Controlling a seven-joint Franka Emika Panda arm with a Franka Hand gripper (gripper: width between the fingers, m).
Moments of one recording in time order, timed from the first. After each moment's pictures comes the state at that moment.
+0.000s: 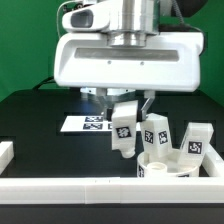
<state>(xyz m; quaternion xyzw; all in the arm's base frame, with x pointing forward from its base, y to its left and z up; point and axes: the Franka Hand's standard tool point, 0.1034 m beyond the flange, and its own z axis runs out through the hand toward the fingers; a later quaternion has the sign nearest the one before) 0.646 -0.008 0.112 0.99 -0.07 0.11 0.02</state>
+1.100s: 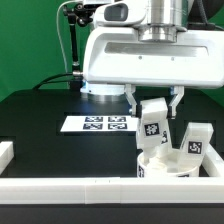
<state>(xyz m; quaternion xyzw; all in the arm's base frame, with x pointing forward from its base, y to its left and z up) 0.652 0.029 0.116 0.99 0.00 0.16 0.03</state>
